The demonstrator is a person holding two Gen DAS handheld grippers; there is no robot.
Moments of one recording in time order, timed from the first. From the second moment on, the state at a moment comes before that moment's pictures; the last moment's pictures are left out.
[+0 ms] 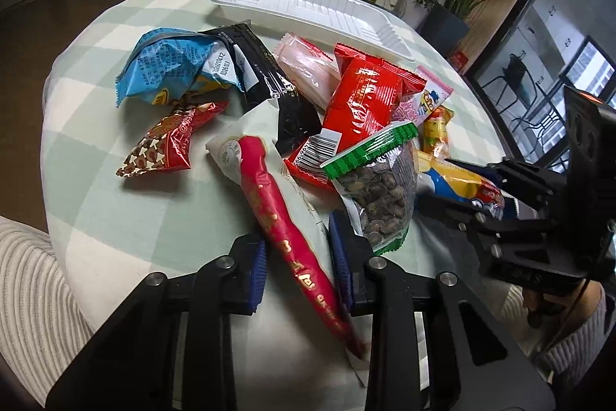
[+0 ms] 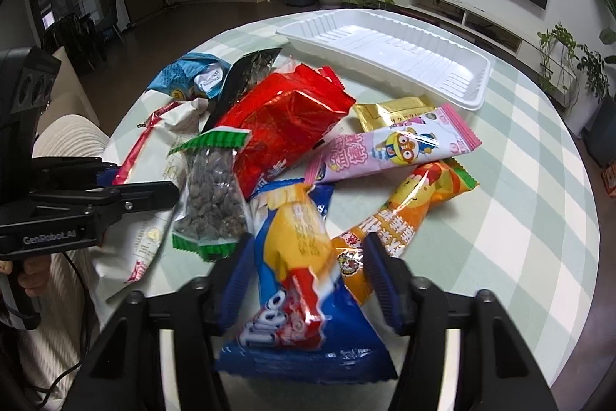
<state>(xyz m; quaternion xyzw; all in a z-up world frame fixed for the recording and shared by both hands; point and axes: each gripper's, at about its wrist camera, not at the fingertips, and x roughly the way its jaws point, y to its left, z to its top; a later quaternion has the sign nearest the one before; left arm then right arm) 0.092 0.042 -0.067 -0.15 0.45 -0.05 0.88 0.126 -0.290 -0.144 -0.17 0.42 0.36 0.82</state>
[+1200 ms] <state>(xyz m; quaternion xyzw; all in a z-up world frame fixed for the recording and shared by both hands) 0.079 0.069 -0.057 -0.20 0.46 -0.14 0.86 0.135 -0.363 -0.159 0.23 0.50 0.44 0.71</state>
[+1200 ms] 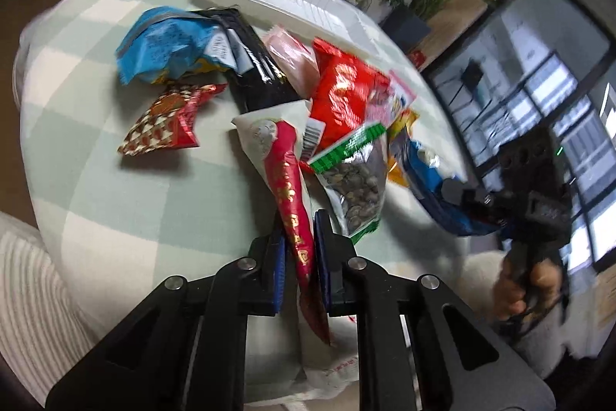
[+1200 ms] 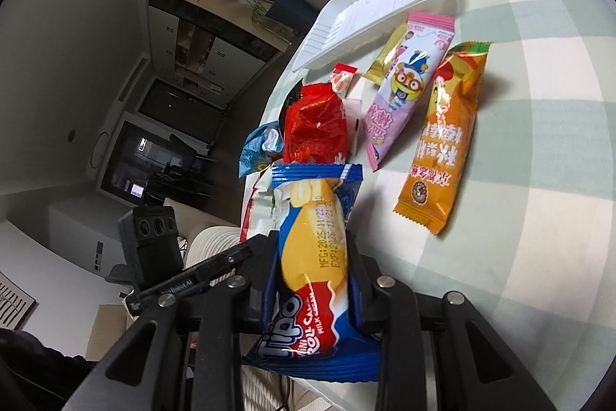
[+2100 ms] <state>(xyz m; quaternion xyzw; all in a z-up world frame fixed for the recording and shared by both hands) 0.083 0.081 -0.067 -0.20 0.45 -0.15 0.85 0.095 -0.324 -0.152 -0.01 0.48 0.37 0.79</state>
